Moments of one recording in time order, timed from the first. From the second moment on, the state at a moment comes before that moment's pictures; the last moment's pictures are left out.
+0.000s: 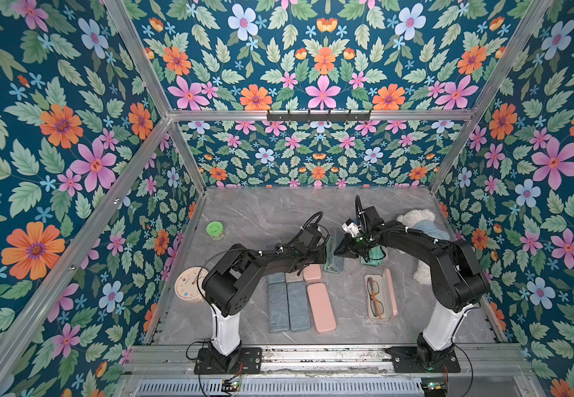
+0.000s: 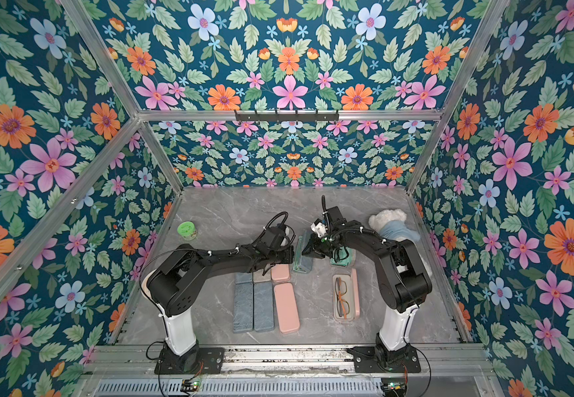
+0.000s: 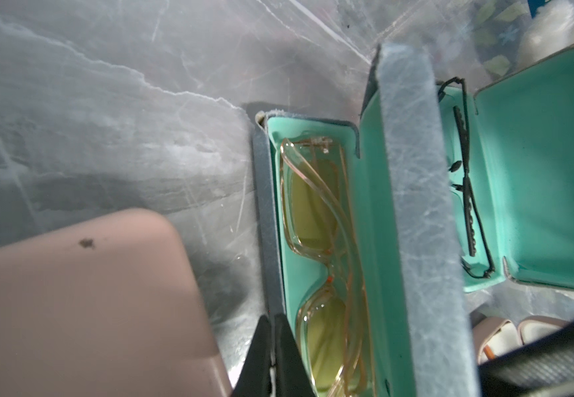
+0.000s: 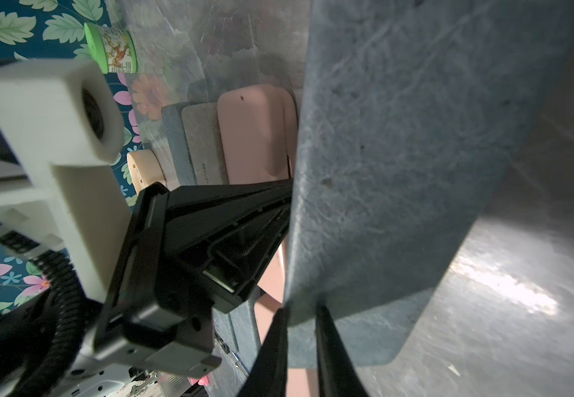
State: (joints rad) left arm -0.75 1.89 1.04 0.04 0.06 -0.59; right arm 0.38 1.82 1.20 -0.51 -0.67 0.53
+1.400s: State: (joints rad) left arm -0.75 1.58 0.91 0.03 0.00 -0.57; right arm 0.34 1.79 1.16 -0.51 -0.62 0.55
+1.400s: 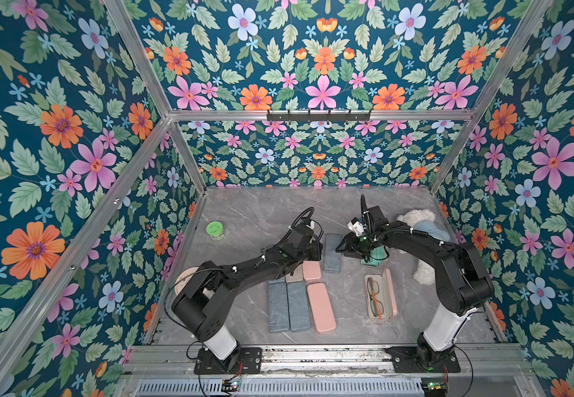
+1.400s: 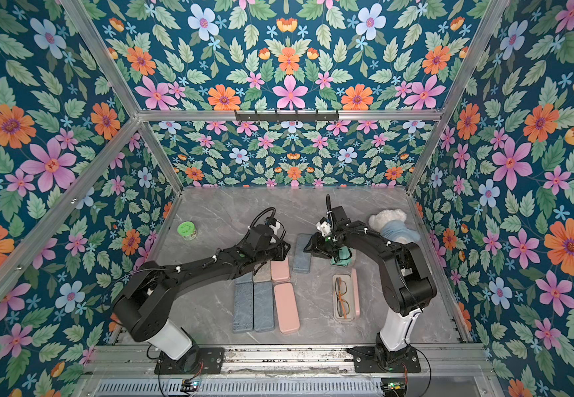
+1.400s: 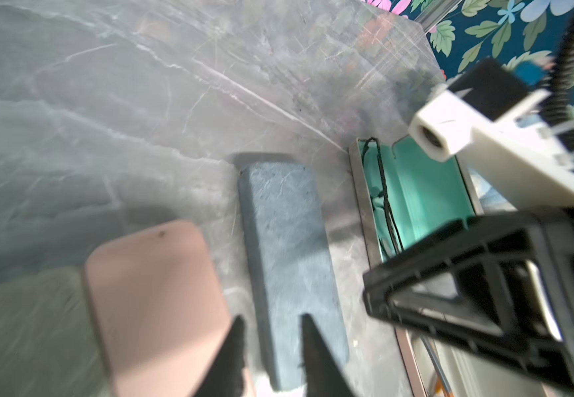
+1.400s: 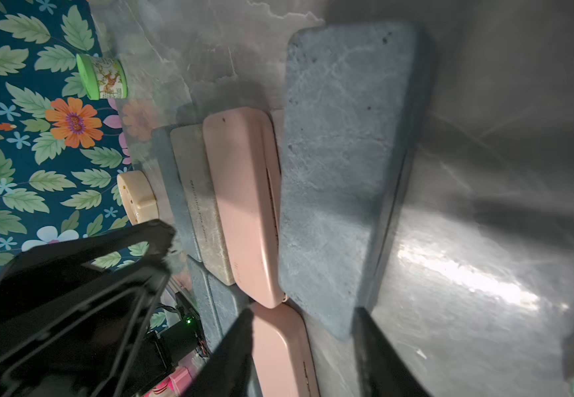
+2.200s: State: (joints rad) left arm -0.74 1.40 0.83 0.01 -0.07 -0.55; right arm 0.40 1.94 1.22 -0.52 -0.60 0.46
